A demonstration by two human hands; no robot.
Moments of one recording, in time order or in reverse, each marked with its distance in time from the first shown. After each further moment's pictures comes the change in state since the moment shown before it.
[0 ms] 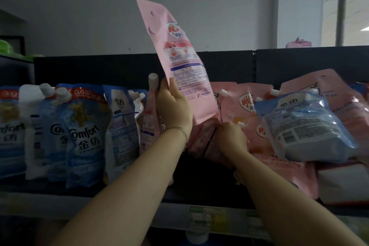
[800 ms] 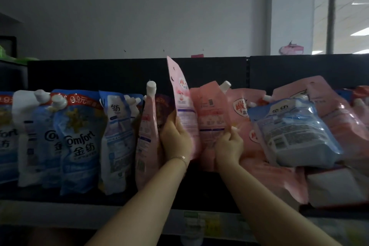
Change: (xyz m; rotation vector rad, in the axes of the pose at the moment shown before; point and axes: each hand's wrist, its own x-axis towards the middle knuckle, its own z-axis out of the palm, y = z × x) left_hand -0.029 -0.059 0.000 0.245 -0.138 -0.072; right_hand -0.028 -0.010 -0.002 0.770 0.369 0.281
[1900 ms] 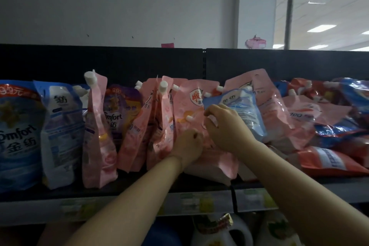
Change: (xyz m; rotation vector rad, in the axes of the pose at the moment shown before) left_hand -0.077 0.033 0.078 0.207 -0.795 0.023; right_hand 0.033 -0.047 -0.146 -0.744 -0.422 -0.757
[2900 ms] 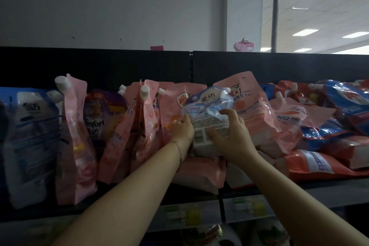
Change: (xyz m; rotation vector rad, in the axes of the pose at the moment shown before) left_hand 0.063 0.023 0.023 -0.412 0.177 -0.284; right_hand -0.019 0.047 0.001 0.355 0.111 0.331
